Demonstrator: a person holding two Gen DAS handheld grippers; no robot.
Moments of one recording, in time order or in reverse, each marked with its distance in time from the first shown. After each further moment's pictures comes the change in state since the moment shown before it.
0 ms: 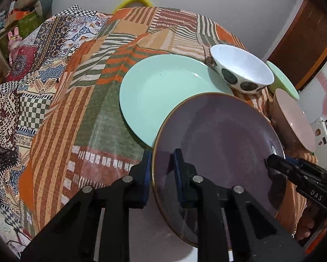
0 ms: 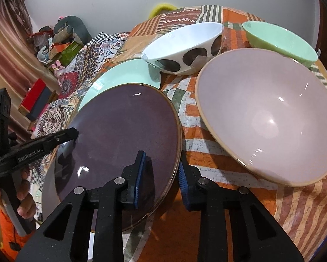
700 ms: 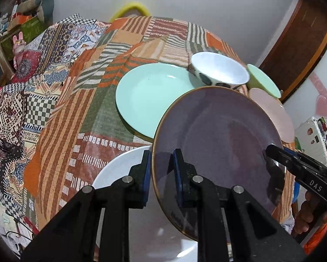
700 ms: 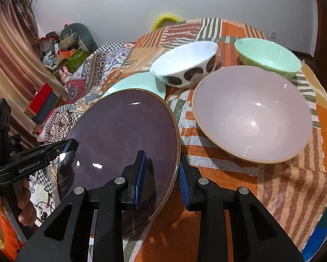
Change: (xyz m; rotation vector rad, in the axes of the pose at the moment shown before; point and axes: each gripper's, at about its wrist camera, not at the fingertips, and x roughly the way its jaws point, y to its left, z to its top) left arm -0.057 -0.027 -0.021 0.008 -0.051 -0.017; right arm -0.040 0.008 -0.006 -0.024 -0.081 -0.001
